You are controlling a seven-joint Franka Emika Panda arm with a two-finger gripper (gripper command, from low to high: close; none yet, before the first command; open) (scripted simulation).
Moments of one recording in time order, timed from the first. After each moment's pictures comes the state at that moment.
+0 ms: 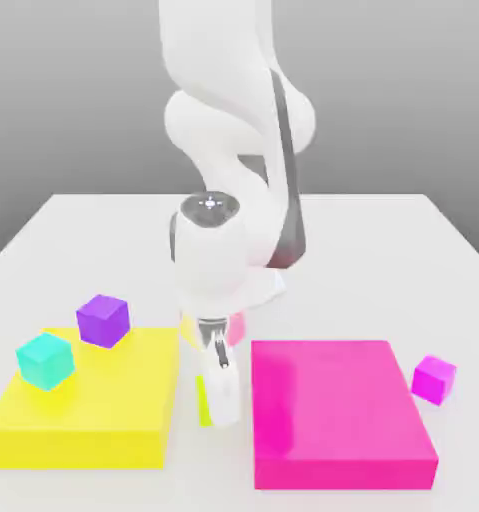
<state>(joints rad) -0.16 0.24 0.02 -2.87 -0.16 3.12 2.19</state>
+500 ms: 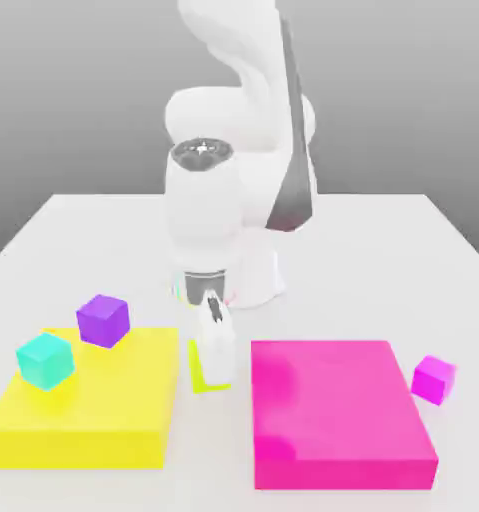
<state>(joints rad) -0.25 -0.07 0.06 -2.88 0.01 2.81 1.91</state>
